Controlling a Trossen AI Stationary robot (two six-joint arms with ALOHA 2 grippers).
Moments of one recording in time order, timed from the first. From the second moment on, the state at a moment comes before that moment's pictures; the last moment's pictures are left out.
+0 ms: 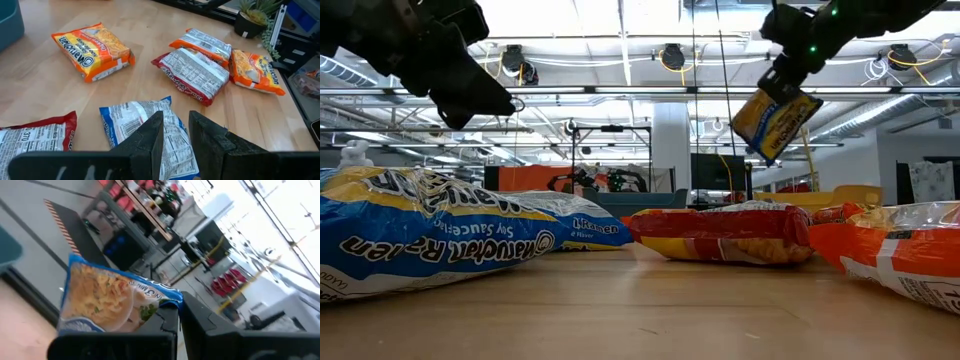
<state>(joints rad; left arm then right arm) -0.33 1.00 0.40 0.13 -0.29 -0.42 -0.20 0.99 0.60 0.24 1.25 -0.67</state>
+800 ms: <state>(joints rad) -0.33 1.00 0.40 0.12 -0.29 -0.41 -0.33 0.99 0.52 0.24 1.10 -0.67</state>
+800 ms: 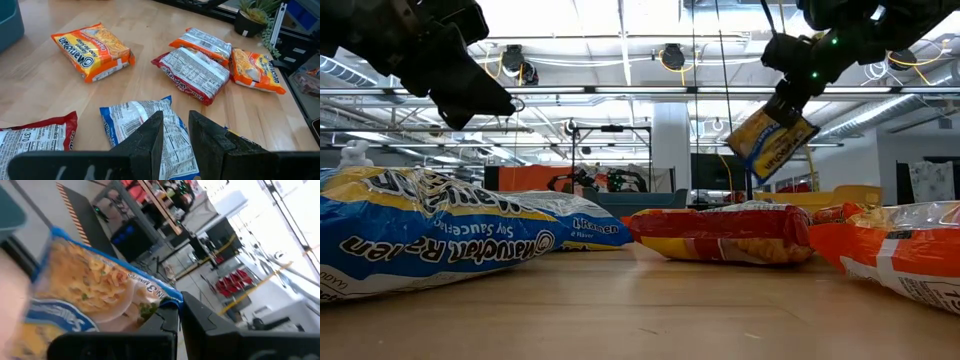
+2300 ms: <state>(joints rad) -0.33 1.00 0.40 0.16 -0.29 -0.37 -0.50 1.08 0.52 0.07 1.17 -0.06</state>
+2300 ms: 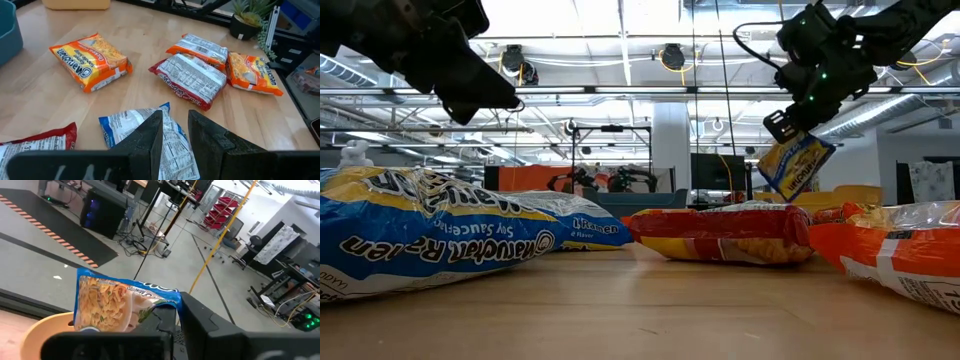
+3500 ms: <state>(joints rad) -0.35 1.00 0.40 0.16 -0.33 -0.43 -0.27 1.04 0.54 0.46 0.91 -0.26</state>
